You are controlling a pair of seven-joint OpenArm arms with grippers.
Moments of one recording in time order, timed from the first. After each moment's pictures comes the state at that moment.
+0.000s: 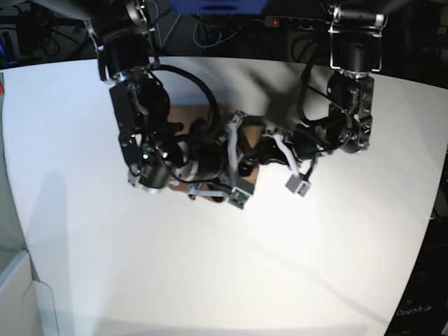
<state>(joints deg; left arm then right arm) -6.0 -8.1 -1.5 65.4 -35.7 -39.8 48.1 8.9 -1.5 -15.9 94.9 28.7 40.4 -73.8</state>
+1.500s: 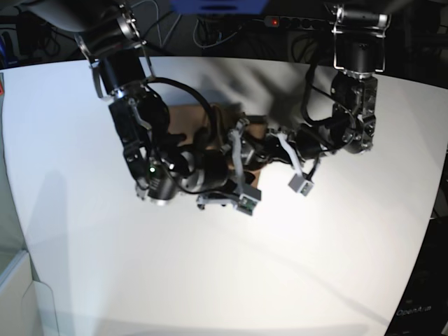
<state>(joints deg) -6.0 -9.2 -1.5 65.4 -36.2 -40.0 48.8 13.6 0.9 -22.0 91.2 30.2 40.2 -69.8</state>
